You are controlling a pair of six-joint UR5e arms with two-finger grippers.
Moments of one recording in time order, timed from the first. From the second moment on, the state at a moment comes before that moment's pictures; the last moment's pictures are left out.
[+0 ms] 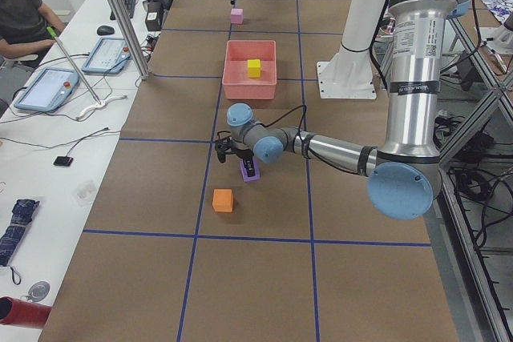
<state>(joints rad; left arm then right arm) -0.91 -1.58 -1.71 -1.99 -2.22 -1.10 1.08 -1.33 1.69 -1.42 2.19 0.86</state>
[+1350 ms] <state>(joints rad) -0.65 -2.24 -1.82 -1.56 -2.10 -1.58 1.11 -1.33 1.63 -1.42 2.19 0.81</state>
